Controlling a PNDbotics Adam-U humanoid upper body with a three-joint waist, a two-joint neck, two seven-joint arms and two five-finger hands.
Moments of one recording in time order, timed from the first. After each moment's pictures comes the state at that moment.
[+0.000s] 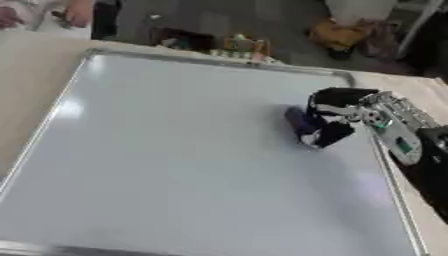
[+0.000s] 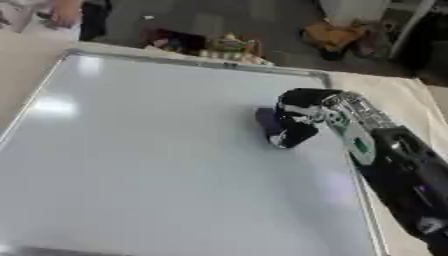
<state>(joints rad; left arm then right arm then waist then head) -0.29 0.21 0.14 -1.93 0.24 -0.24 -0.15 -0.86 -0.67 0.23 -1.21 0.88 -0.25 0.64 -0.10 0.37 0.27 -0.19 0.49</state>
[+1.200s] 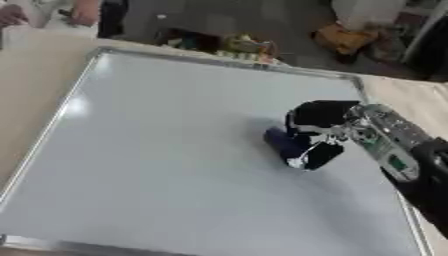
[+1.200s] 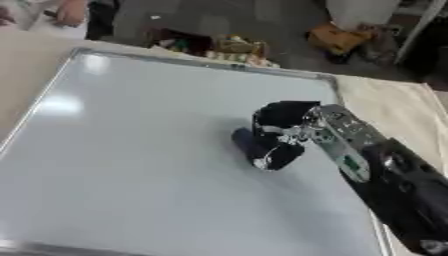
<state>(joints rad) -0.30 0.21 0.14 -1.94 0.25 -0.23 -0.15 -0.82 -0.67 0.35 -1.42 0.87 -0.31 0.64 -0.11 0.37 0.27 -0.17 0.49</state>
